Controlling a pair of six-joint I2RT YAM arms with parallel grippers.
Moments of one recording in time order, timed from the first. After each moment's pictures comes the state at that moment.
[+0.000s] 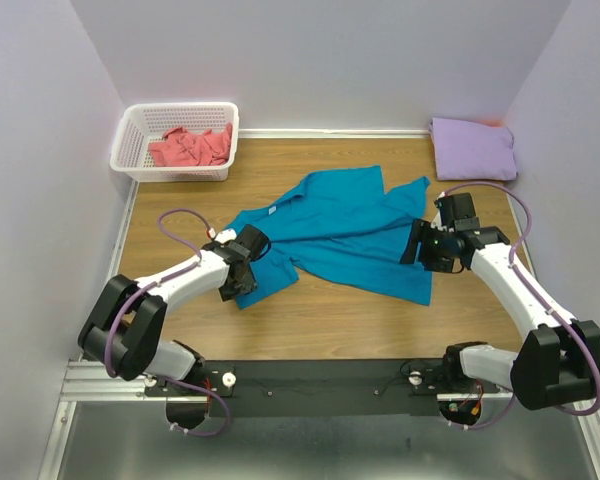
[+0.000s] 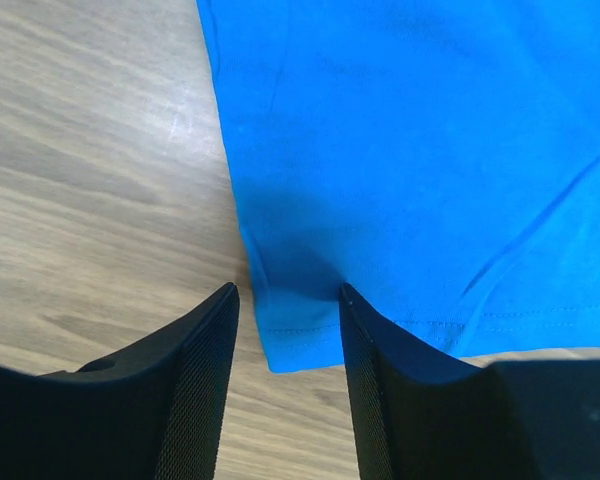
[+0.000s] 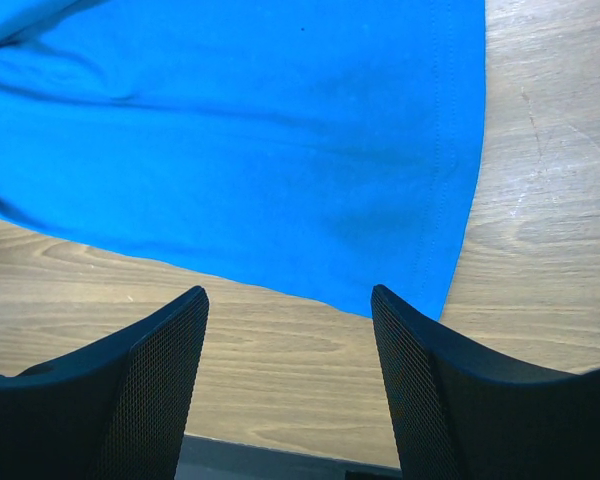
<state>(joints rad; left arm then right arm) -0.56 1.40 0.73 -0.68 -0.31 -0.90 0.15 1.21 0.85 -0.70 -0.12 0.38</state>
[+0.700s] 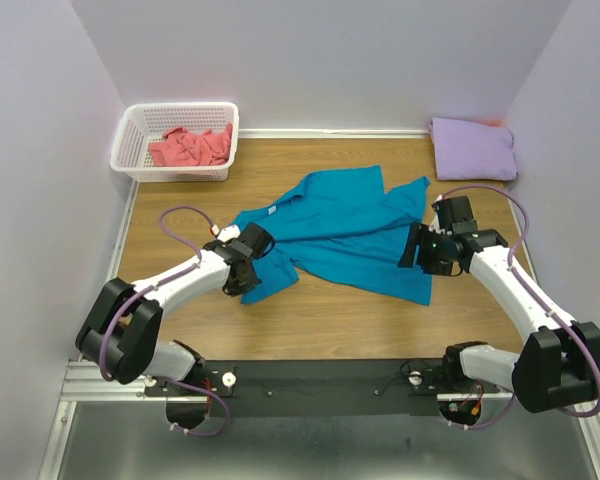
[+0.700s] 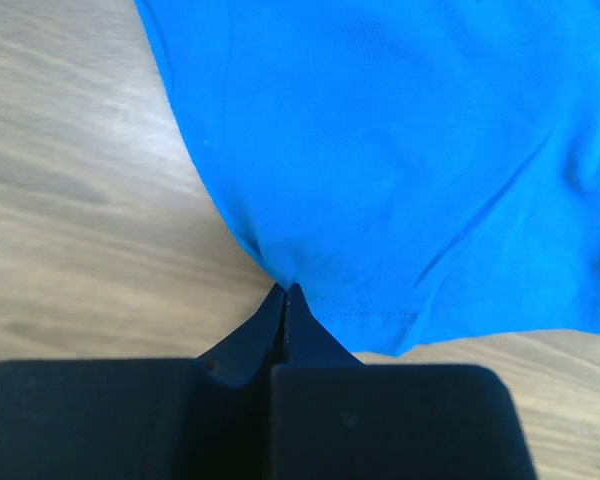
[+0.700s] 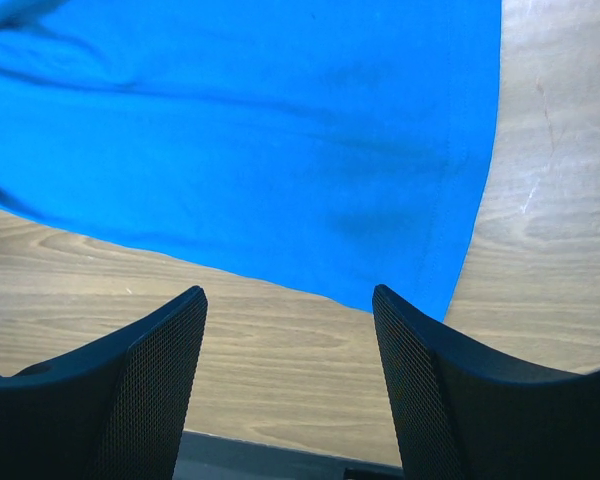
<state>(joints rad) -0.59 1.39 0.74 -0.64 -0.30 -0.93 0.17 1.19 0.84 -0.70 -0.12 0.38</state>
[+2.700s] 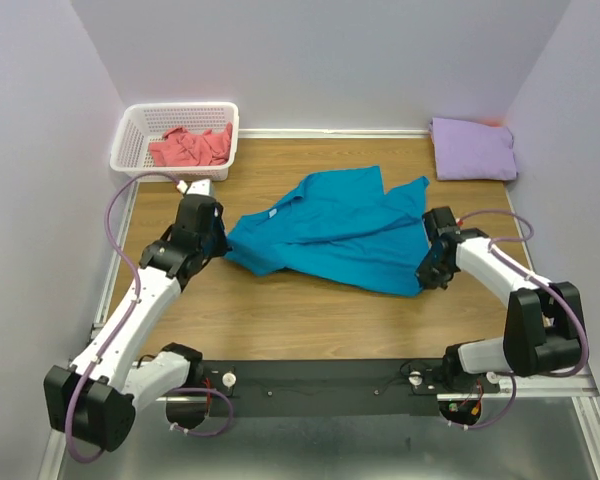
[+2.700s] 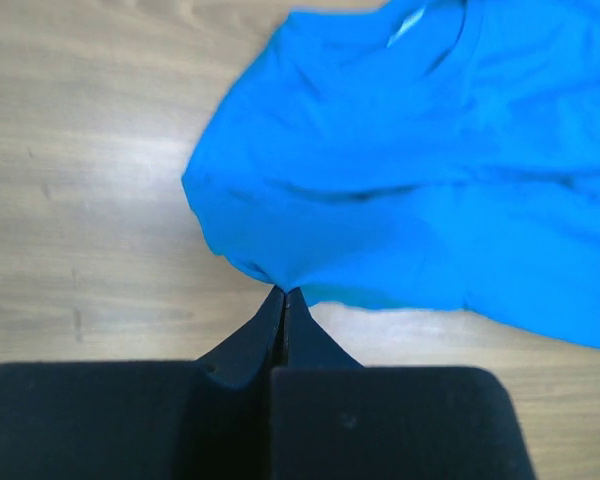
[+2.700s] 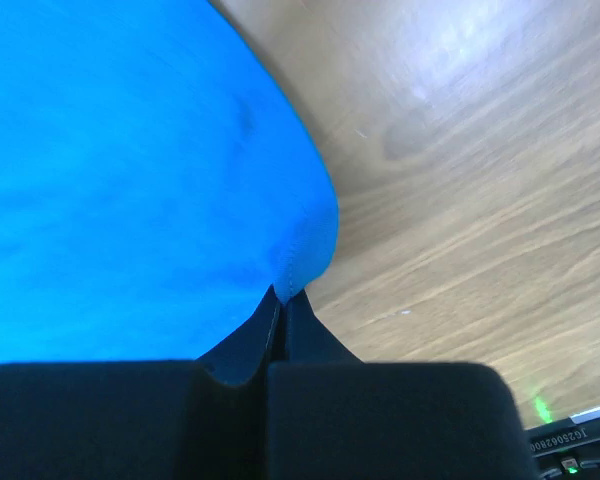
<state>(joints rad) -0.35 0.99 0.85 -0.61 -0.16 -0.46 0.18 1.37 0.72 -0.72 0.17 0.82</state>
